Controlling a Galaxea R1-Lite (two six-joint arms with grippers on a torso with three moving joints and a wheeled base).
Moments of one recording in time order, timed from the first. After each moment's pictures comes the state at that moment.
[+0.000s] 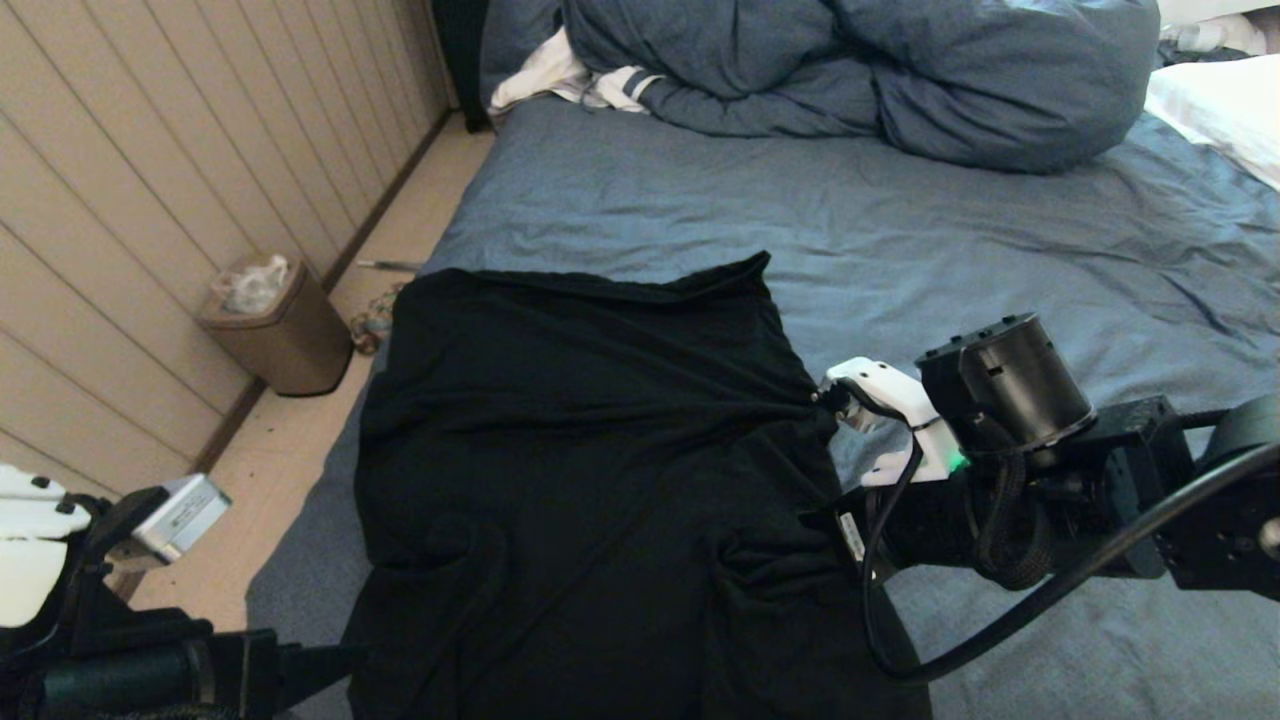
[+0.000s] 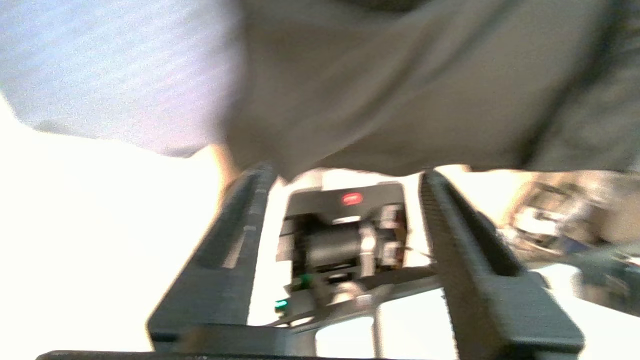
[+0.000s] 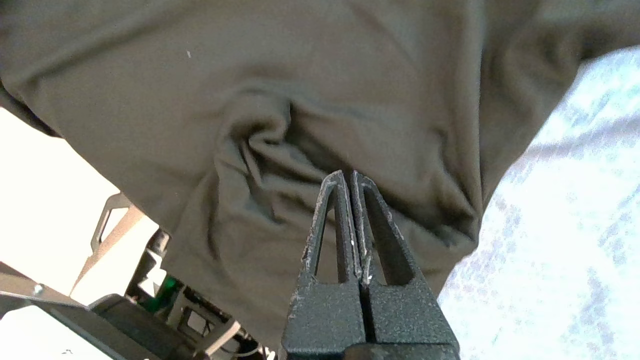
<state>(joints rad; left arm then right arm) -0.54 1.12 -0.54 0.16 0.02 -0.51 0.61 1.58 -0.96 0.09 -0.01 0.05</state>
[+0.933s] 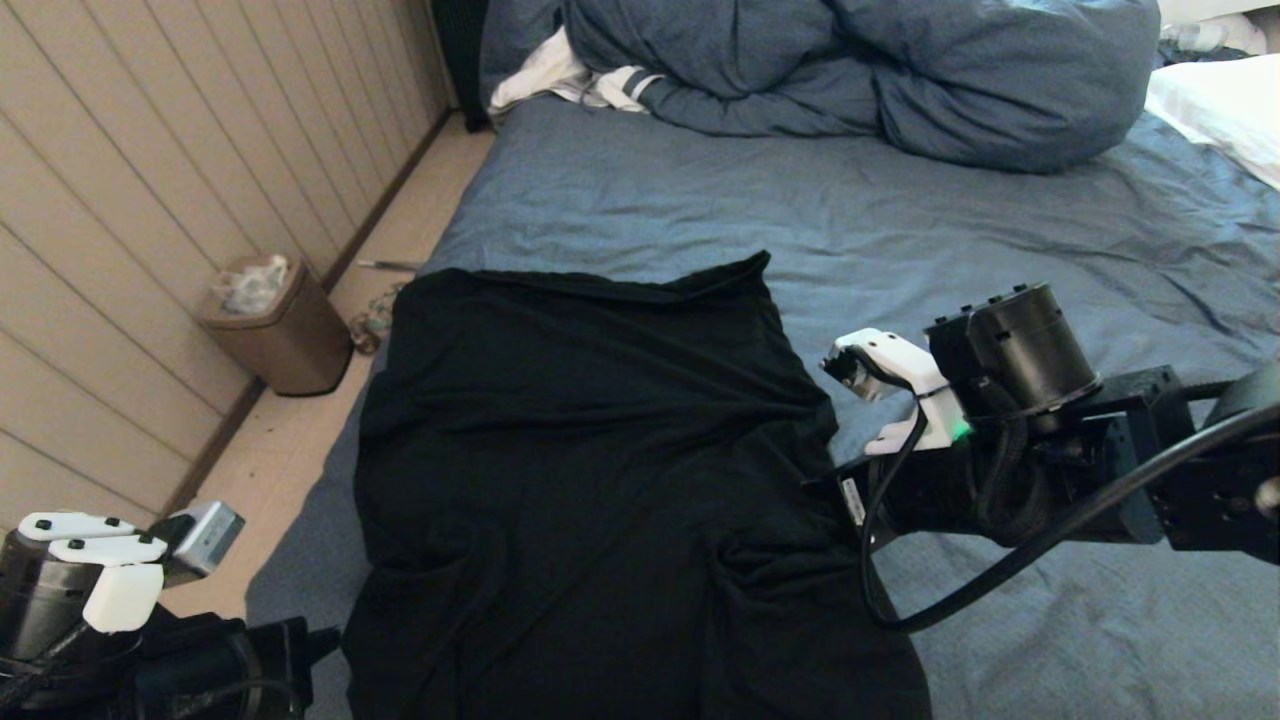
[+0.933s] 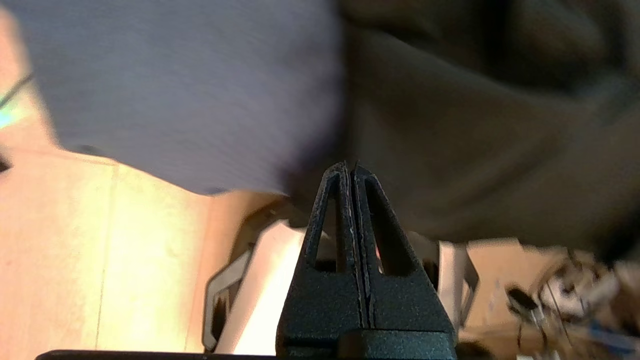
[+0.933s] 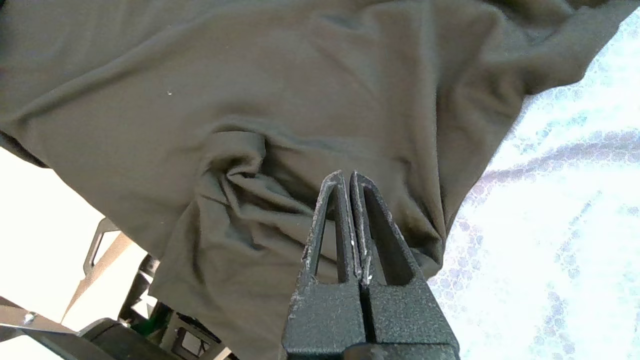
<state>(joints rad) -0.39 1.29 -0.31 -0.26 0.05 -0.50 0.57 1.59 -1.02 0.10 -0.02 0.05</state>
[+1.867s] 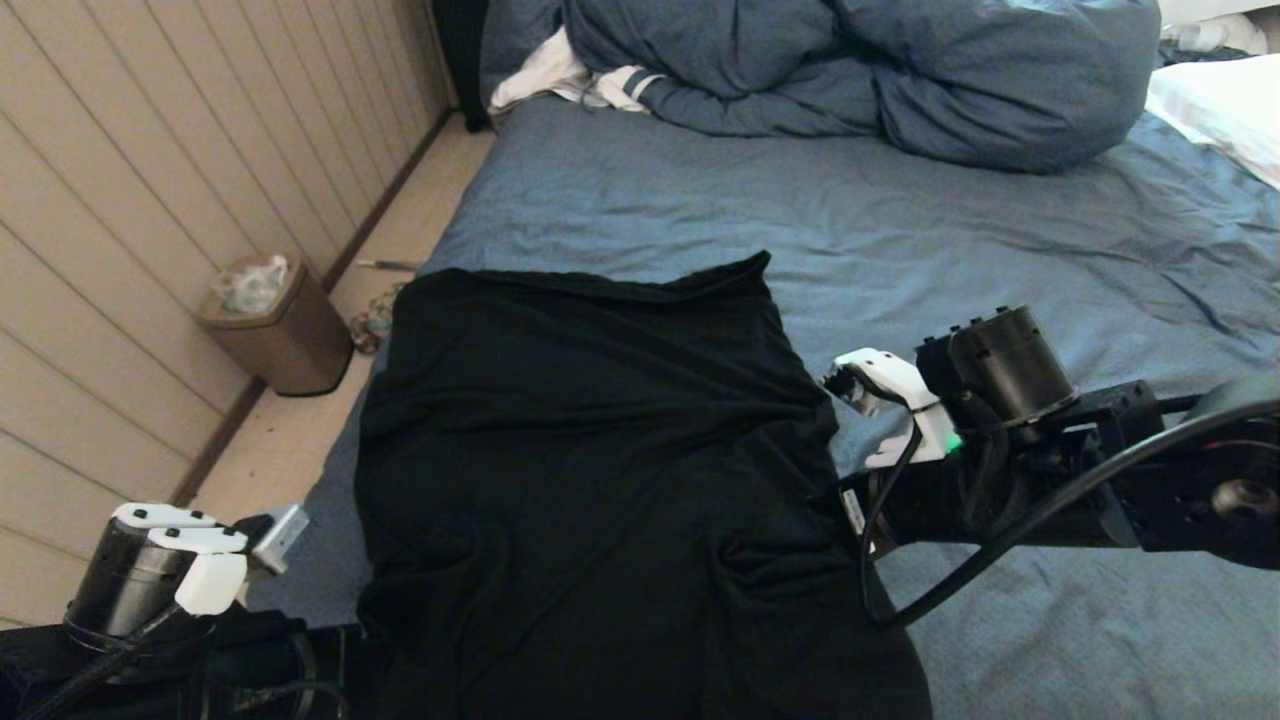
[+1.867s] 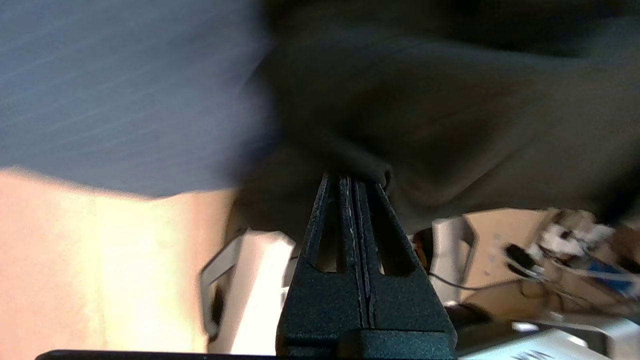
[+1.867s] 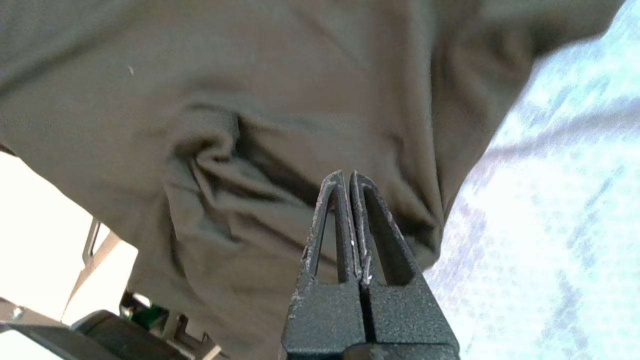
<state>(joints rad) -0.47 1.41 -0.34 -0.31 -0.03 -0.47 0.53 1.62 -0.98 0.09 0.01 0.05</state>
